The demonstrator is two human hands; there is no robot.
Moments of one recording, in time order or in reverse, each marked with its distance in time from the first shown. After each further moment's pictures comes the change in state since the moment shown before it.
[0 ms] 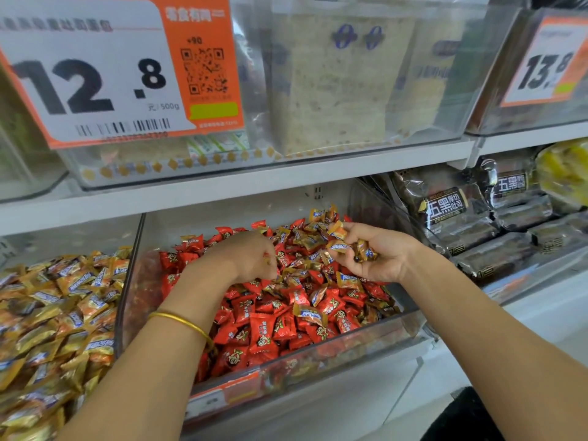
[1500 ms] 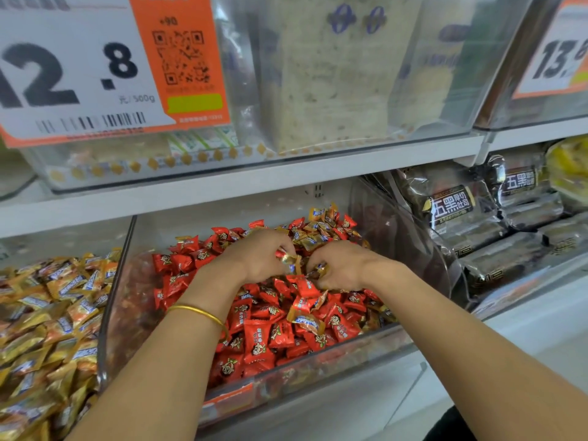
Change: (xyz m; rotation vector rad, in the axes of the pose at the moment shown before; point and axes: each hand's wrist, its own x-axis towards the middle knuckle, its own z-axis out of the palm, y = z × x) left_hand 0.031 -0.002 0.019 -0.029 0.101 0.097; right_hand 0.034 0.019 0.020 -1.920 -0.092 -0.486
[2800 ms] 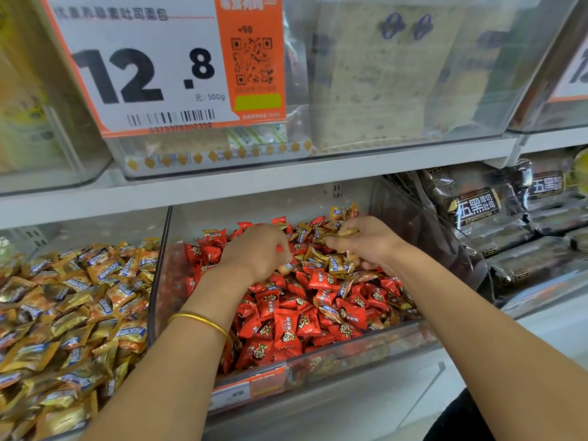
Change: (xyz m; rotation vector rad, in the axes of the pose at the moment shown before) left_hand -0.030 -0.016 -0.011 -0.011 0.138 -0.115; right_hand 0.002 -0.002 -0.009 0.841 0.206 0.259
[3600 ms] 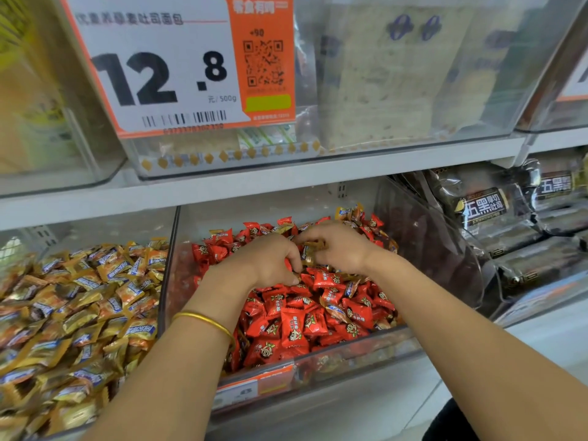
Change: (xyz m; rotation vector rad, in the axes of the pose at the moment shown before) left_hand -0.010 0.007 -0.005 0.055 -0.201 0.074; right_hand 0.013 -0.015 0.033 -0.520 -0.105 -0.471
